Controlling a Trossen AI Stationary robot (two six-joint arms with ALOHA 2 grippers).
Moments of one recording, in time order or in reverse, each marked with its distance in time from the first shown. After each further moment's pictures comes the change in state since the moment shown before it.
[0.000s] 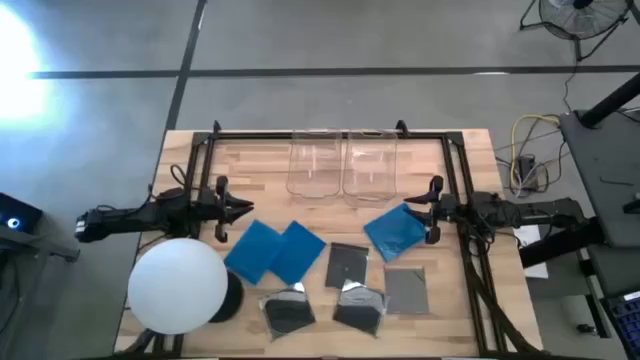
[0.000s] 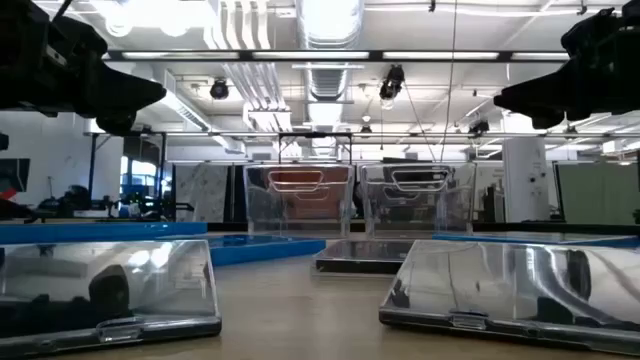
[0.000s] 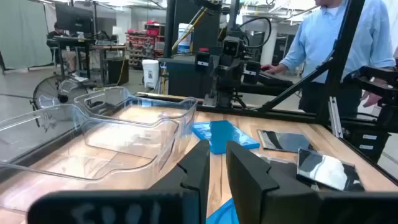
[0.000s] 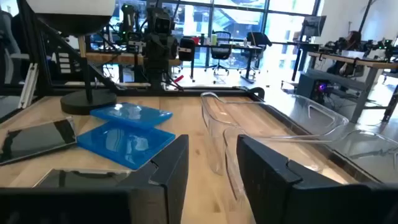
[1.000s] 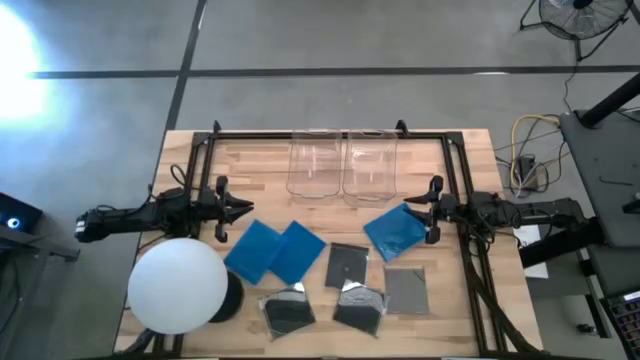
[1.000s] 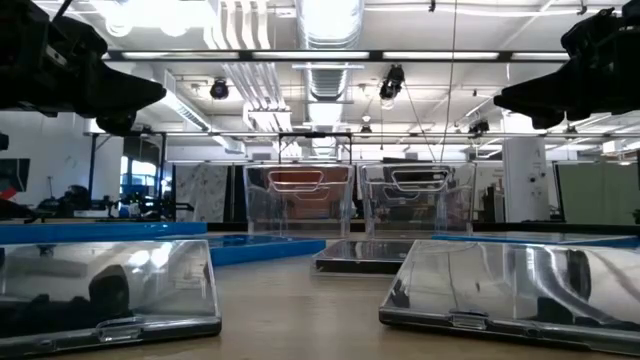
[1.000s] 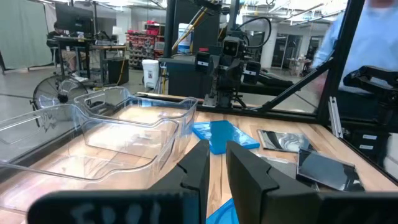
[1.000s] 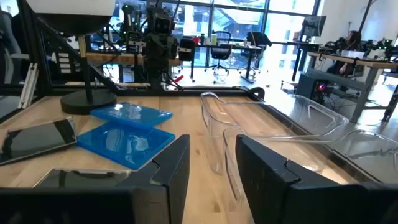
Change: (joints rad) left arm 0.000 0.000 0.000 0.000 0.000 0.000; right arm 0.000 0.000 0.000 0.000 0.000 0.000
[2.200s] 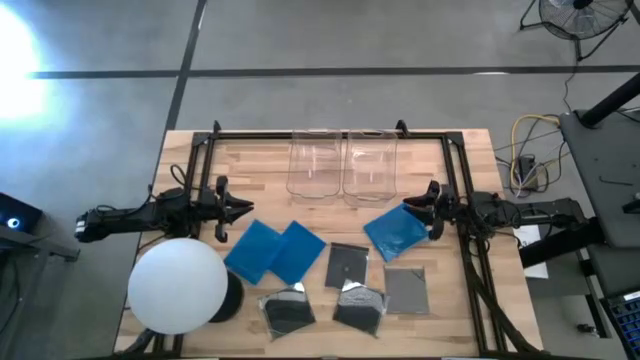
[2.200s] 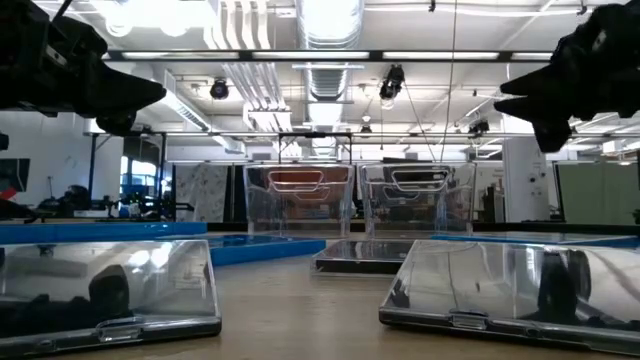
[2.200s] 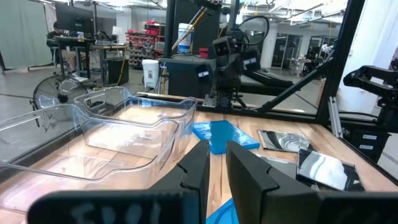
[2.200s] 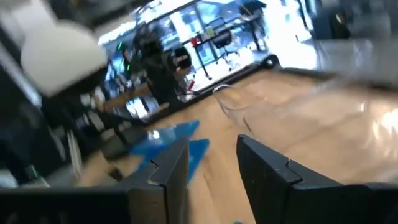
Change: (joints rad) left arm 0.000 0.000 0.000 0.000 0.000 0.000; right arm 0.000 0.003 0.000 0.004 0.024 0.537
